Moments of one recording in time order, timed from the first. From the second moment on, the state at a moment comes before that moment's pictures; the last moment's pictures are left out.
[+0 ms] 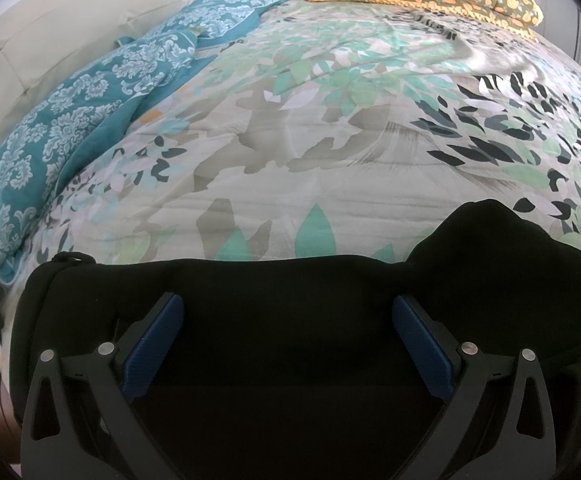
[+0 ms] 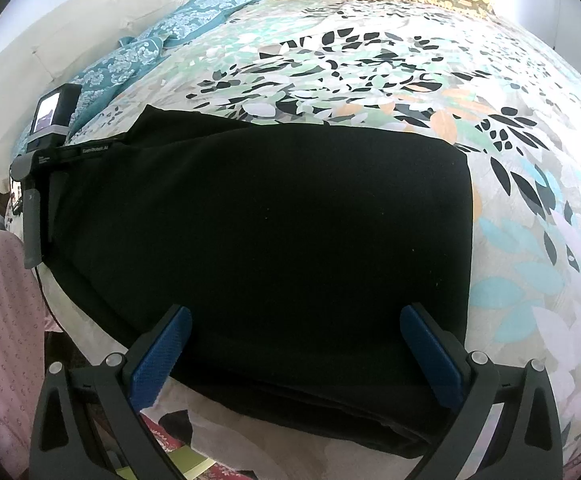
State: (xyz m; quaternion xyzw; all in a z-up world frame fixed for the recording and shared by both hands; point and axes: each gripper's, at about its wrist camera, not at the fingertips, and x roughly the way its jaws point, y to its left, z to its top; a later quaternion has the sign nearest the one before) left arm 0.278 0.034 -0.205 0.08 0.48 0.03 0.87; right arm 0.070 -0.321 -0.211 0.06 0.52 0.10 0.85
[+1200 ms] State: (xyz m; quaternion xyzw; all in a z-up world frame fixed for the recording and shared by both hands) left arm 0.277 0.036 -0.205 0.08 0.48 0.03 0.87; right arm 0.065 -0.315 -0.213 0.04 0.50 0.09 0.86
